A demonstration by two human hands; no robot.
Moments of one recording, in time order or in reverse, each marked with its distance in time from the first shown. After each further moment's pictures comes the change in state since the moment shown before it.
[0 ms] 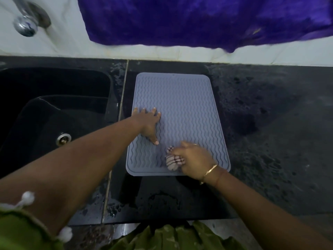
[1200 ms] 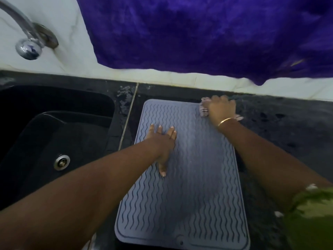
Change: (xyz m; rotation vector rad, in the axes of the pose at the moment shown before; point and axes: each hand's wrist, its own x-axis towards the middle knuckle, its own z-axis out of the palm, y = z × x) left_hand 0.065 0.004 -0.054 0.123 -0.071 -0.033; right_hand 0.236 0.132 -0.129 -0.607 0.271 0.296
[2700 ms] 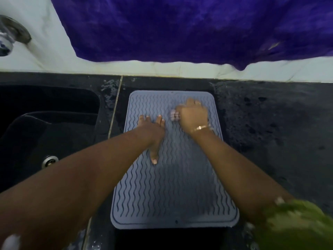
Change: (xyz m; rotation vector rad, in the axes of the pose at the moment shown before) left_hand 0.004 0.007 -0.009 0.083 -0.041 -0.042; right_hand -0.063 -0.051 -0.004 0.236 0.065 -0.008
